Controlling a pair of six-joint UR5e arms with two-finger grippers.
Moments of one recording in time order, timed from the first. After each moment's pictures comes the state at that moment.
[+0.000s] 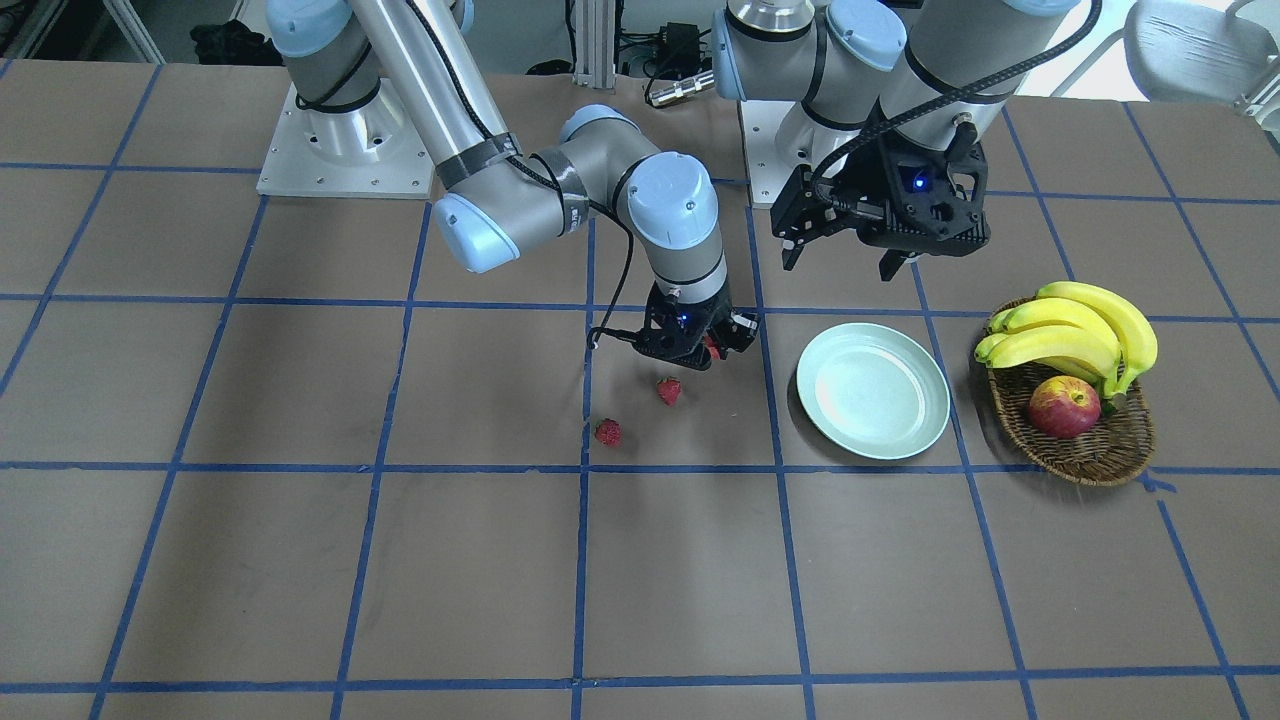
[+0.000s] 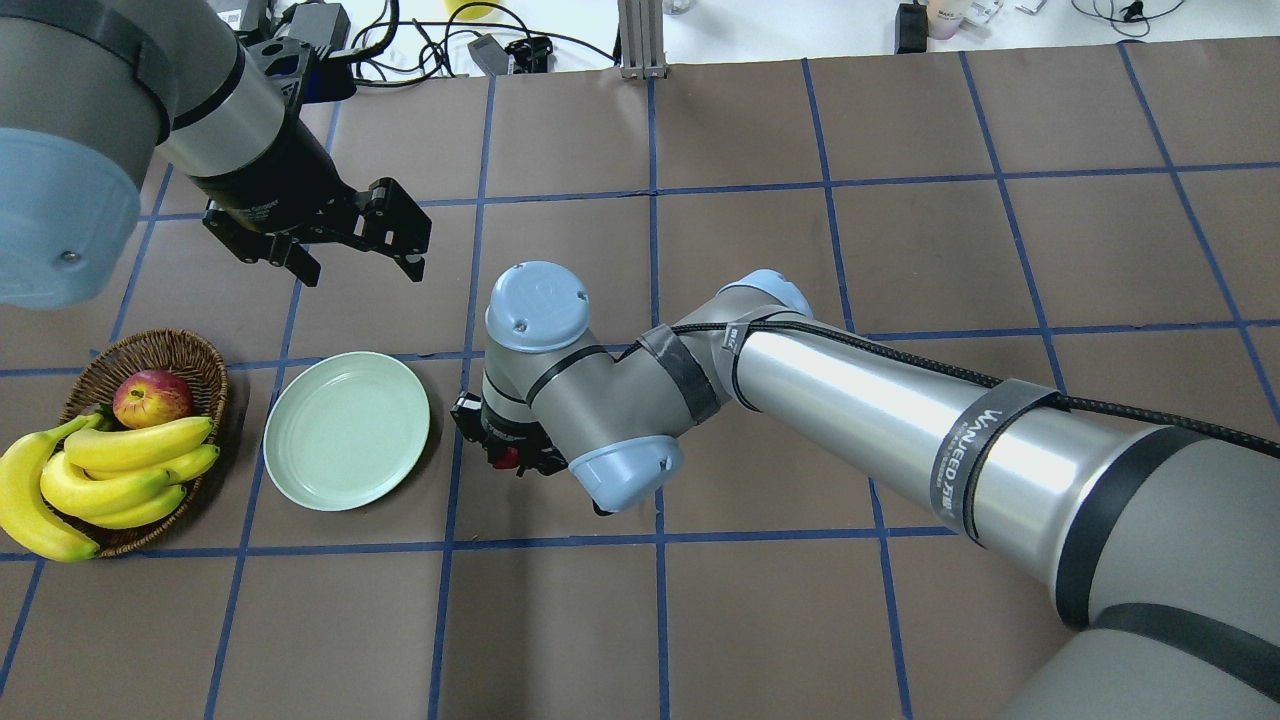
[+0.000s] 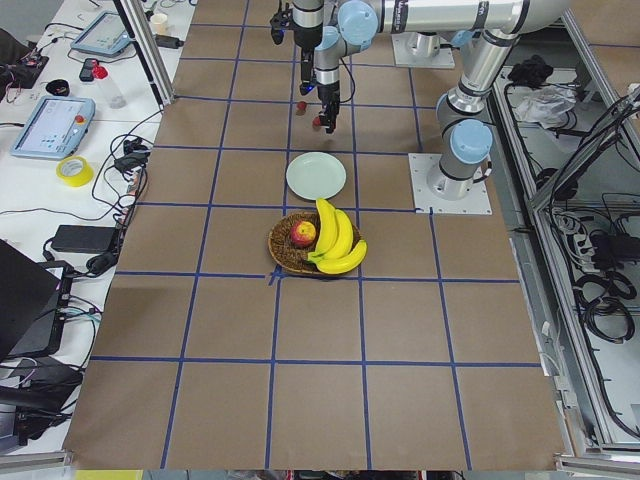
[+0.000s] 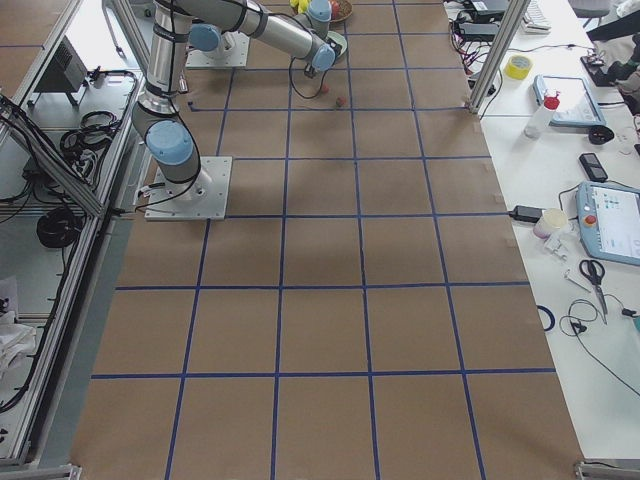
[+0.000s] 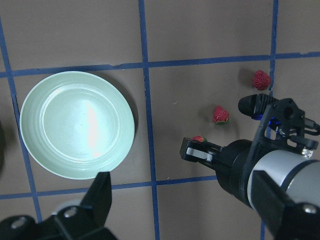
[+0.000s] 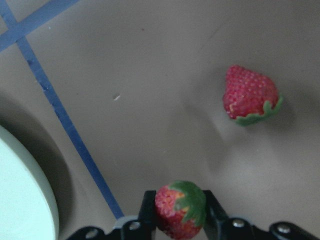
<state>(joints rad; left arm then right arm) -1.55 -1.53 -1.67 -1.49 1.50 0.05 2.18 -1.04 1.74 -2.36 -1.27 1.03</state>
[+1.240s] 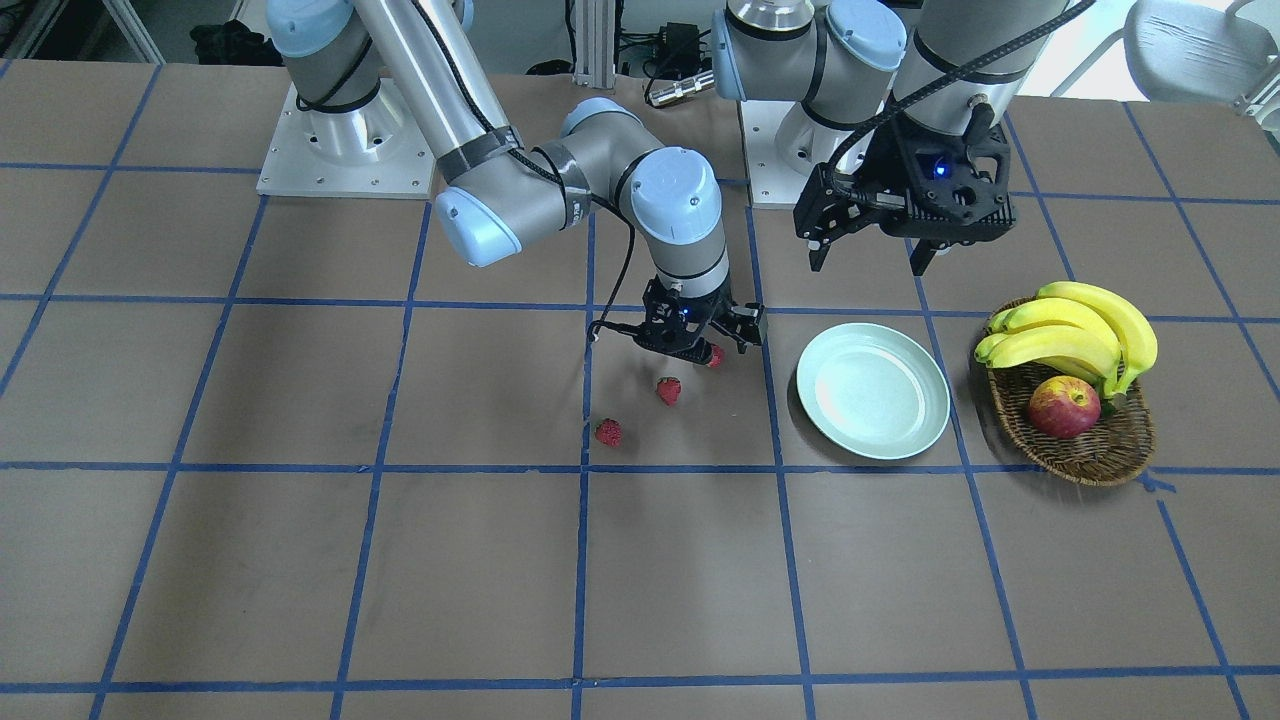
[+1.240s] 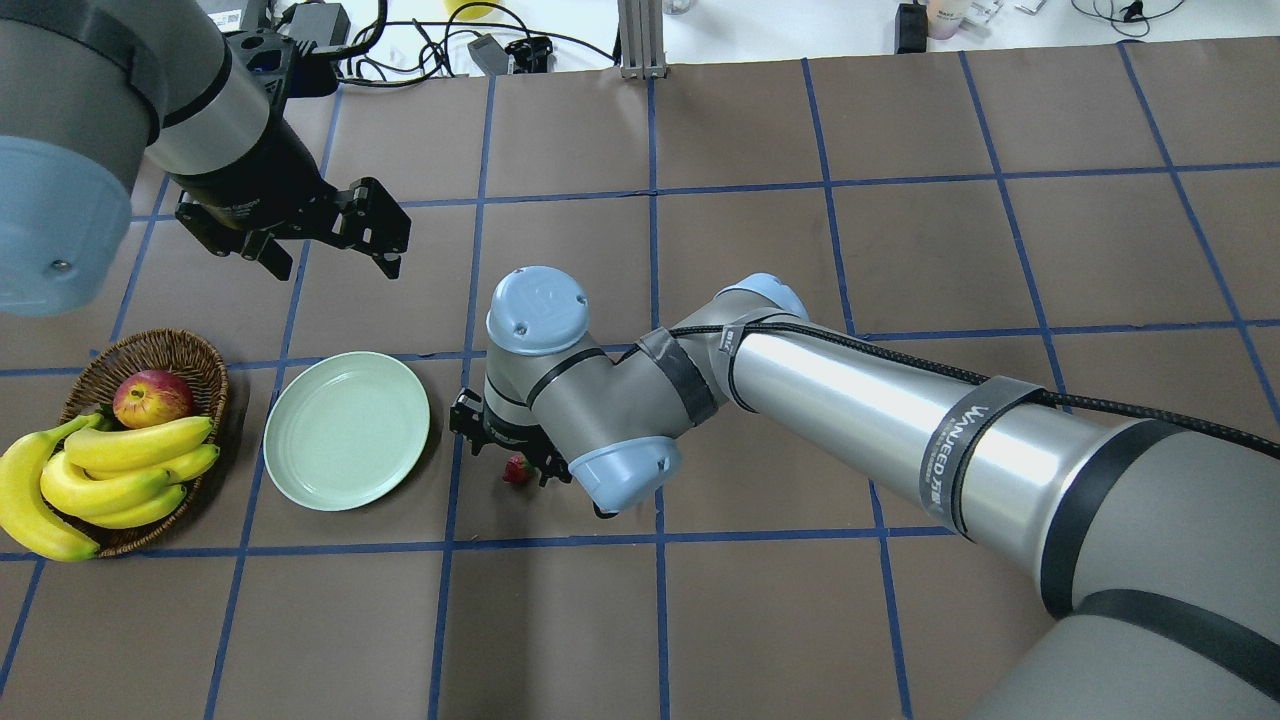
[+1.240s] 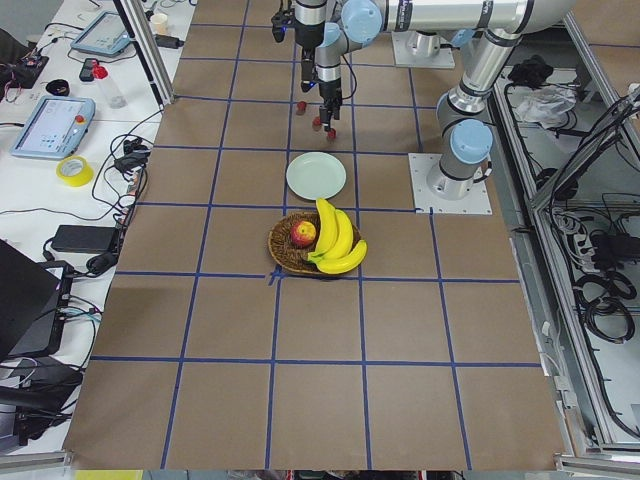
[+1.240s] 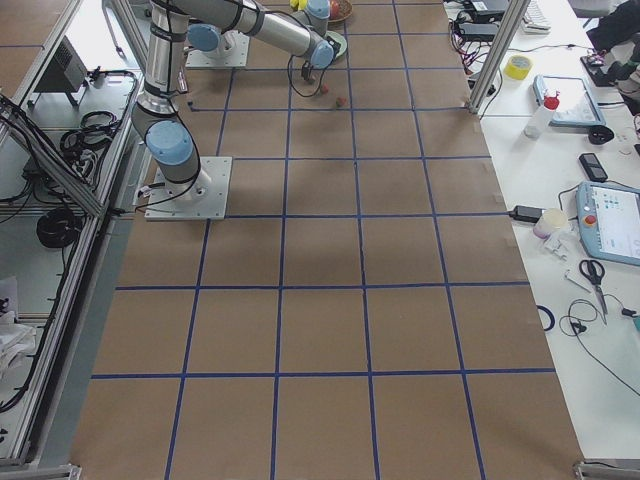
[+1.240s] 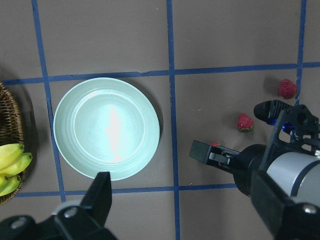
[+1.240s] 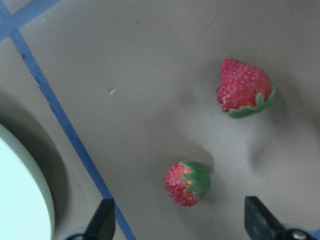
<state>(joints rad) -1.56 -1.51 -1.68 -1.47 1.58 0.04 2.18 -1.11 1.75 -2.28 -1.32 1.01</state>
